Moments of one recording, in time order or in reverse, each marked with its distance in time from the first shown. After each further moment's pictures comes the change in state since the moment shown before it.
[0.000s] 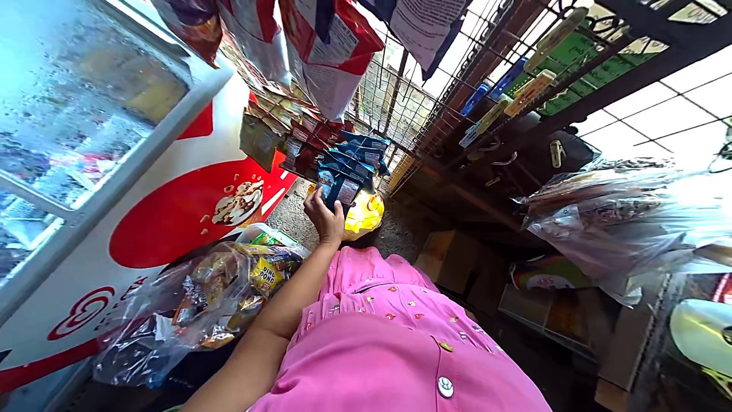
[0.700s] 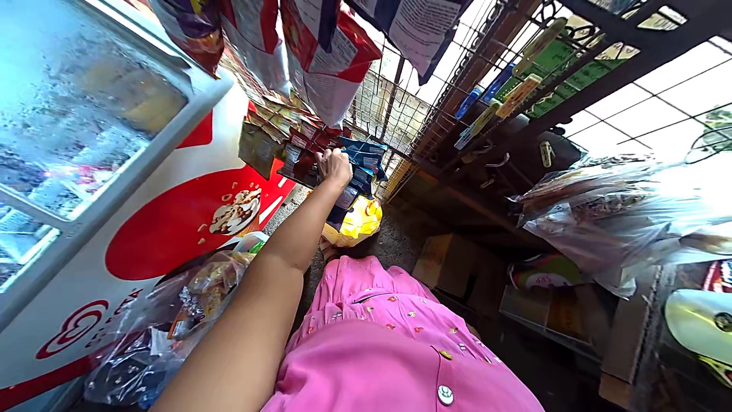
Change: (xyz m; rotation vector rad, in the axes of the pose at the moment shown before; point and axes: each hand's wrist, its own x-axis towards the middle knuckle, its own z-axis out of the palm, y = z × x) left_hand 0.133 0.082 0.019 0.681 -0.519 0.260; right_hand -0.021 0.016 0.012 -0.007 -0.013 0.066
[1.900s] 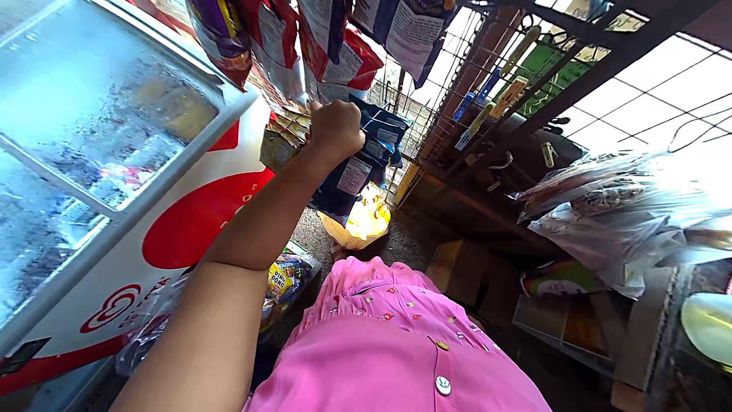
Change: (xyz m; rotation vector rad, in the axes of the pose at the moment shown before) left_hand -0.084 0.056 -0.184 0.124 0.069 0.122; right_hand 0.026 -0.007 -0.005 -0.002 -0.001 -0.071
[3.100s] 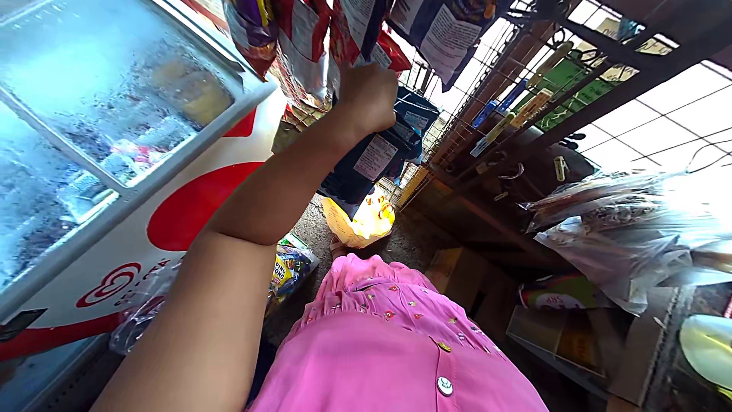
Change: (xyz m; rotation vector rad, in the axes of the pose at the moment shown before) left_hand -0.007 0.015 -0.053 0.056 -0.011 0.068; right_hand 0.000 -0.008 0.000 -0.034 0.072 -0.097
